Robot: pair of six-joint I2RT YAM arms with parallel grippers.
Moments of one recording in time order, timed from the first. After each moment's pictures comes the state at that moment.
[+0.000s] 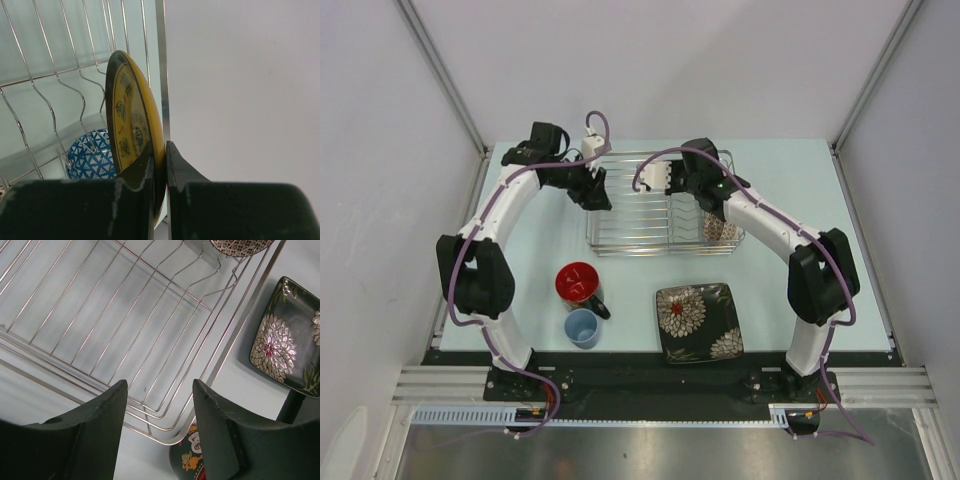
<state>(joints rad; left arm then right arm) -0.18 1.80 1.66 -0.86 0.75 0.48 0.56 1.83 1.52 -0.19 0.06 -1.23</state>
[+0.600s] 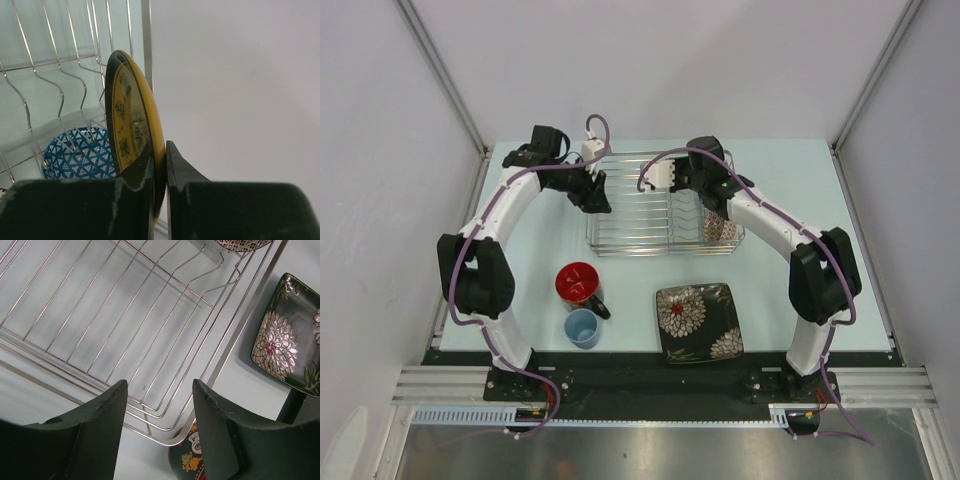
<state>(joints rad) -0.18 1.80 1.63 -0.84 0.75 0.48 0.53 1.83 1.51 -0.13 0.03 -1.31</state>
